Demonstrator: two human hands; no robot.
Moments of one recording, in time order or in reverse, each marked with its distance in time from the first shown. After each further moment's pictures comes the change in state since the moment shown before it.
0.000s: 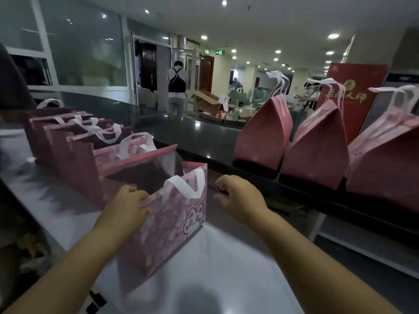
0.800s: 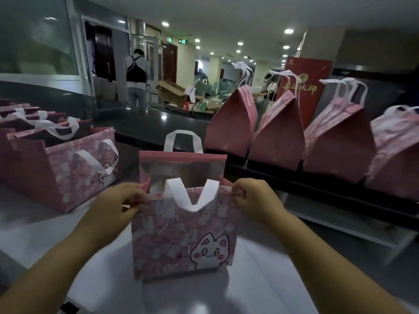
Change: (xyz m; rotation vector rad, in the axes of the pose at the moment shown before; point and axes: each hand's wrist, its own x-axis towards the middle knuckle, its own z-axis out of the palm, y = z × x) left_hand -0.011 0.008 0.008 -0.430 0.055 0.479; right_hand -0.059 0.038 -0.040 -0.048 0.040 0.156
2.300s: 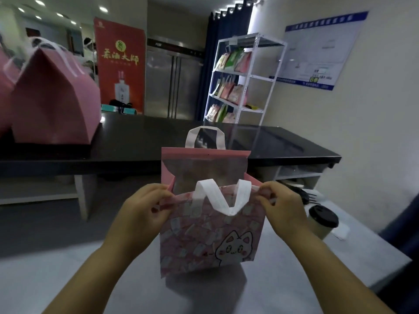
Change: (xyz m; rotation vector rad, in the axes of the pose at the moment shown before) left_hand -0.125 0.577 0.483 -0.468 -0.346 0.607; right_hand -0.544 0.442 -0.366 -0.335 0.618 0.636
